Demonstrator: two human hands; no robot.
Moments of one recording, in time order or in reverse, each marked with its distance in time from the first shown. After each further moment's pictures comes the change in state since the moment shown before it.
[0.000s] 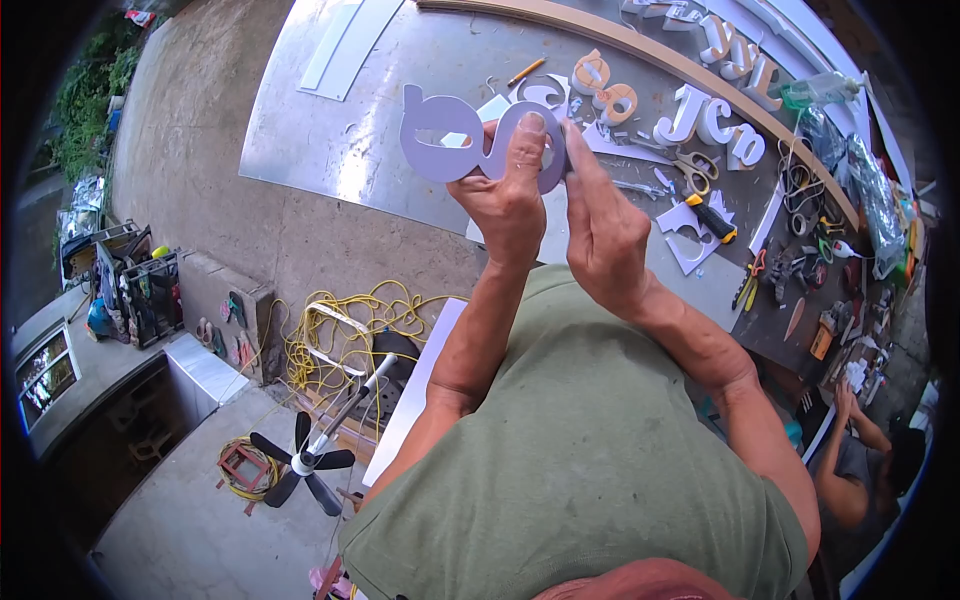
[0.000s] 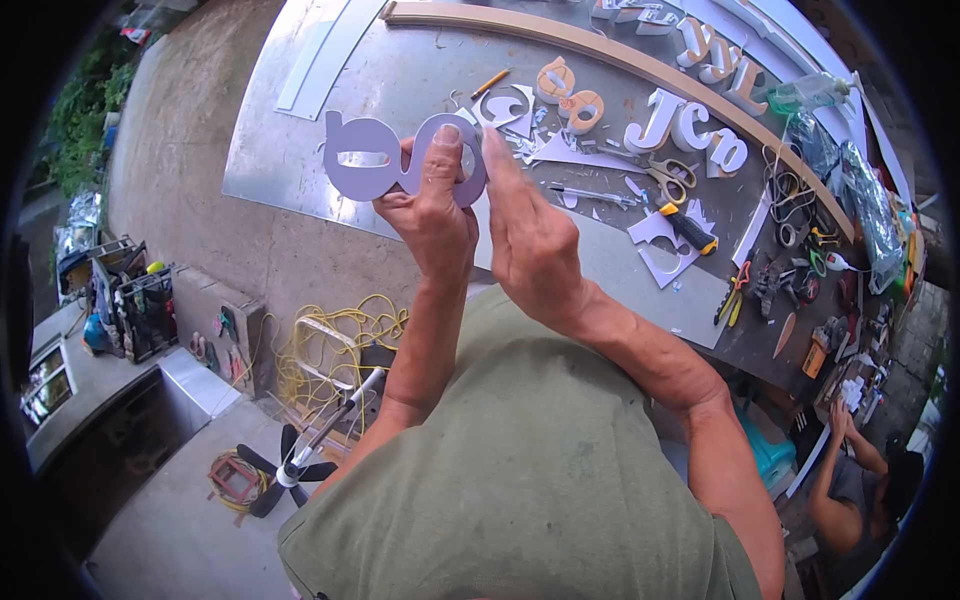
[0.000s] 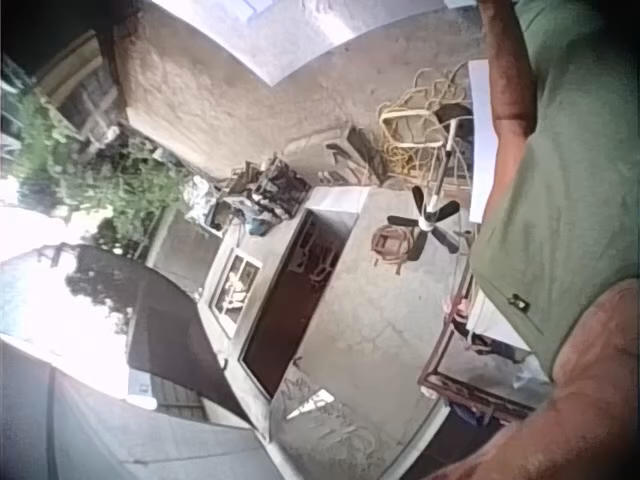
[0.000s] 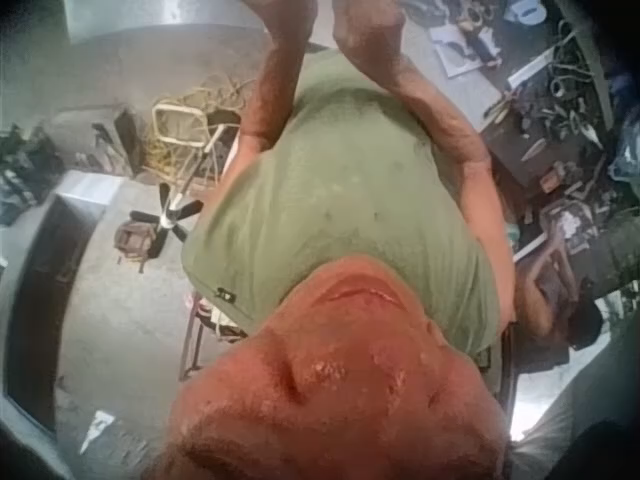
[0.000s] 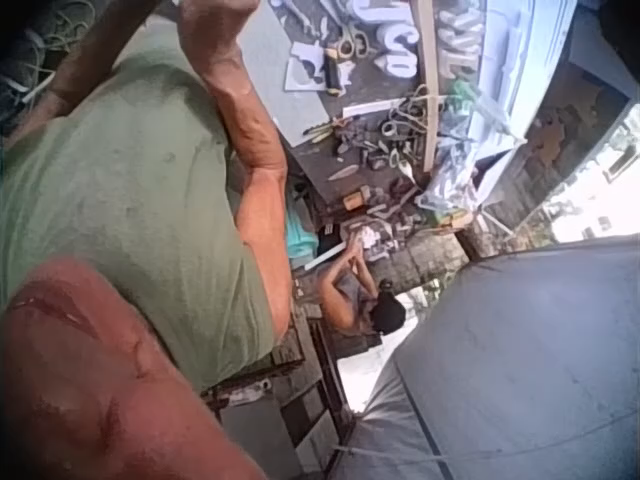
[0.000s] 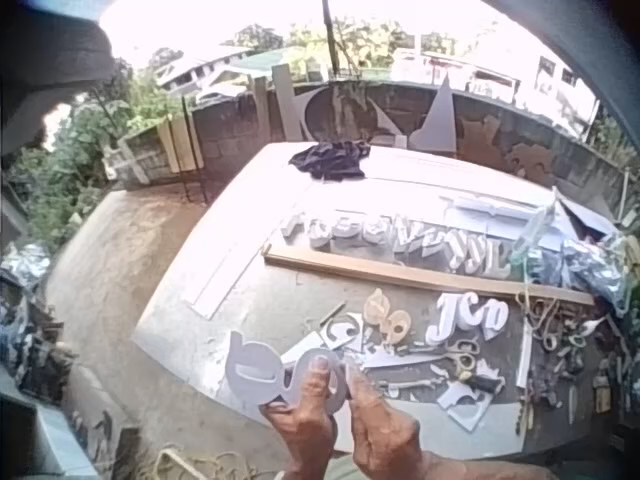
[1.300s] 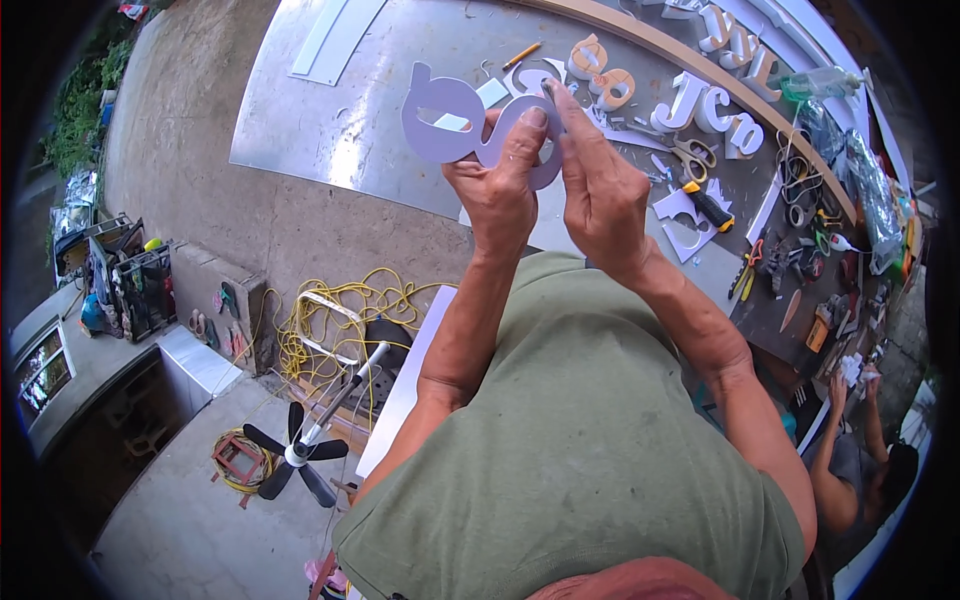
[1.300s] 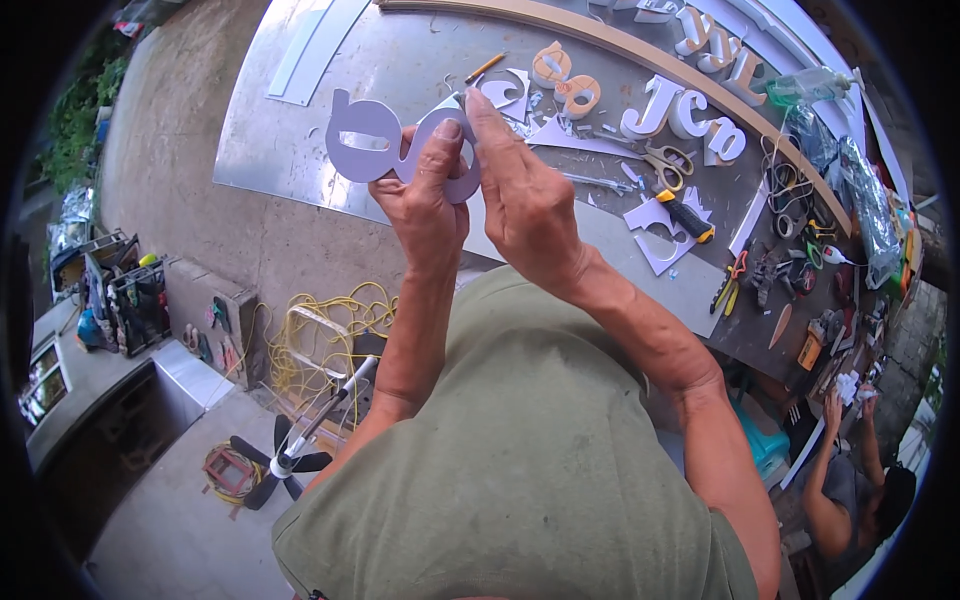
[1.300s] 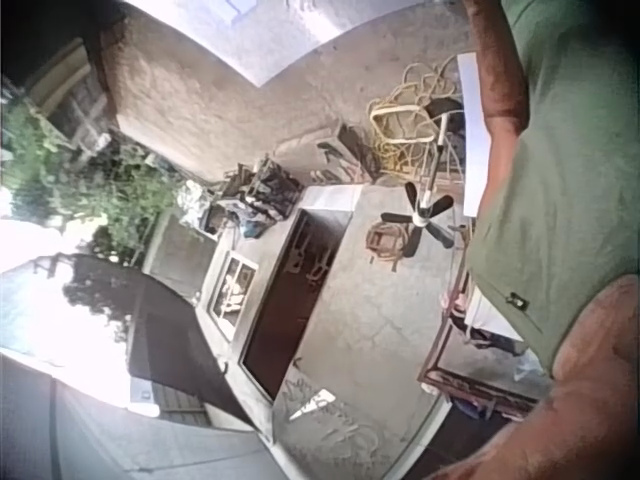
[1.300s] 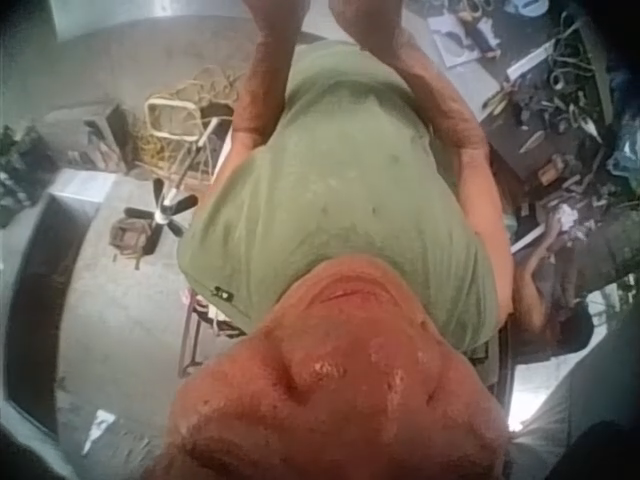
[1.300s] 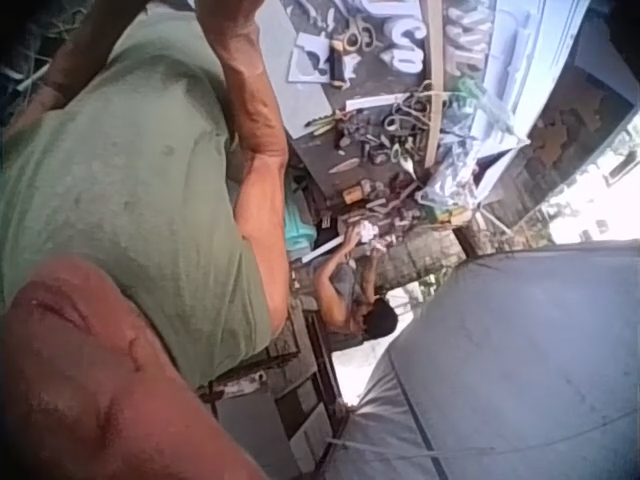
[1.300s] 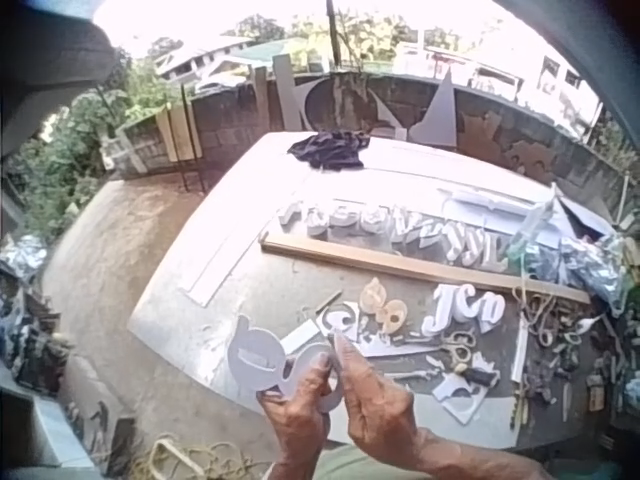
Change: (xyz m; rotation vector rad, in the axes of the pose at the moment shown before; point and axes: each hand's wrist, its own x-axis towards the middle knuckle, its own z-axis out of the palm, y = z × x) left_hand -0.007 -0.001 -0.010 -0.179 -0.079 -0.067; right_hand 0.007 0.003 -0.003 0.036 -0.068 -0.012
